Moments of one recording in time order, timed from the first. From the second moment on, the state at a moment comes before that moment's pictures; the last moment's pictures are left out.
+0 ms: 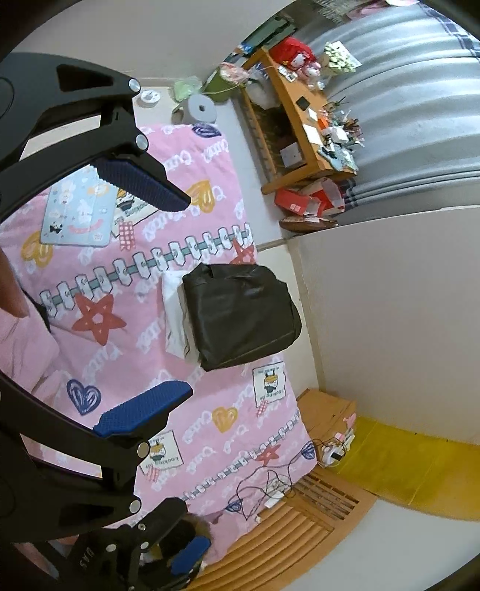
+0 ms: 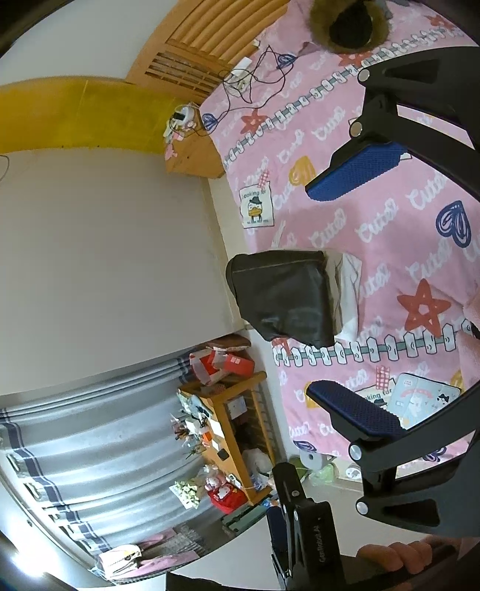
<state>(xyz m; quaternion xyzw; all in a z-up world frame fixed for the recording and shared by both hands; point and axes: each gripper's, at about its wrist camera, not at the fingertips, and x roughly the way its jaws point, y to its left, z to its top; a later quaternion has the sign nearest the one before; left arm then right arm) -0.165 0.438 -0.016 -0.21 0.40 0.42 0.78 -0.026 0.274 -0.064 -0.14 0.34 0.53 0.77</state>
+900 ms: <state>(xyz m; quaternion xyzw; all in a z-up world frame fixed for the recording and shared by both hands) -0.163 0.410 -0.004 -0.21 0.40 0.44 0.78 -0.023 0.261 -0.051 -0.12 0.33 0.54 0.77</state>
